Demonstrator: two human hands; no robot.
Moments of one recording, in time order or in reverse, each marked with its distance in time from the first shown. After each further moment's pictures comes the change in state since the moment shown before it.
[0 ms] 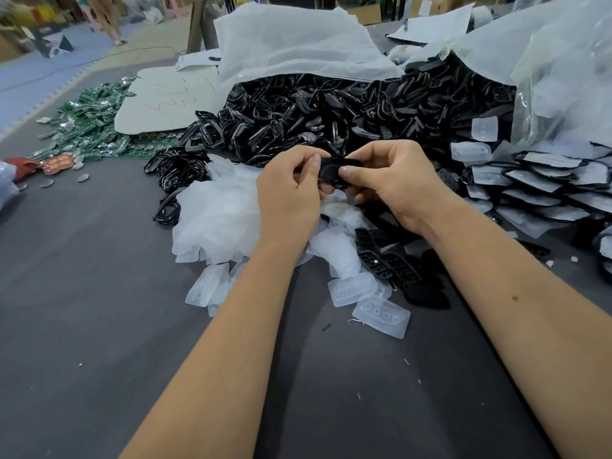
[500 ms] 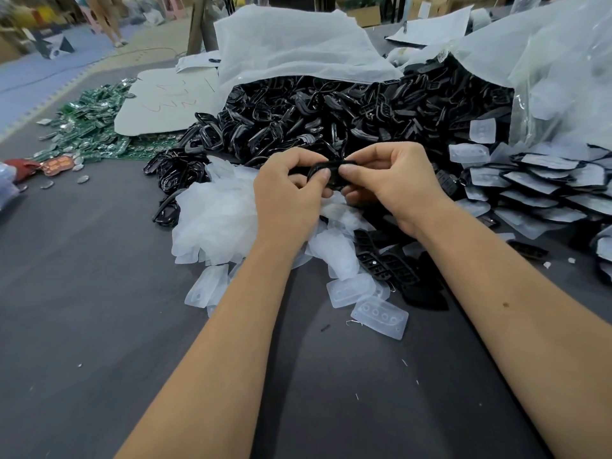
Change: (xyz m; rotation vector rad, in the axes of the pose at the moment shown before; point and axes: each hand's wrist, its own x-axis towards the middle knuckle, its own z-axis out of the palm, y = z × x) left_hand 0.000 0.000 -0.003 -0.016 -0.017 -0.023; right_hand -0.002 0.003 0.001 0.030 0.069 -0.008
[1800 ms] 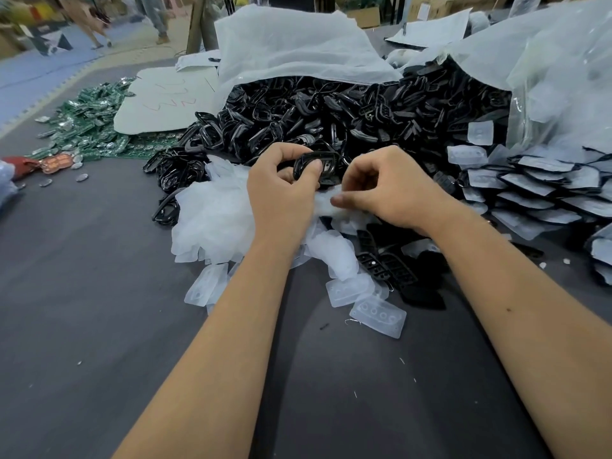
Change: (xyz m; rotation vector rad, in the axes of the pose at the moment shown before) left_hand 0.005 -0.006 0.002 -0.078 0.142 0.030; right_hand 0.000 -0.009 -0.011 -0.671 -0.256 -0.217
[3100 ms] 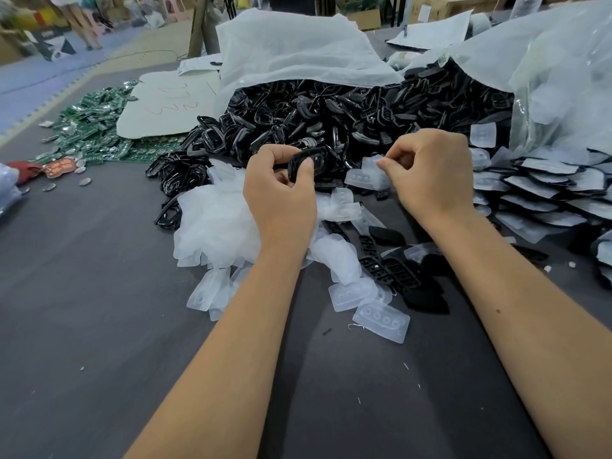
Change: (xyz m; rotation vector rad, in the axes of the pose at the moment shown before) left_hand -0.008 0.013 0.001 0.092 0.129 0.002; right_hand -0.001 0.015 -0.013 -0.387 0.532 -0.012
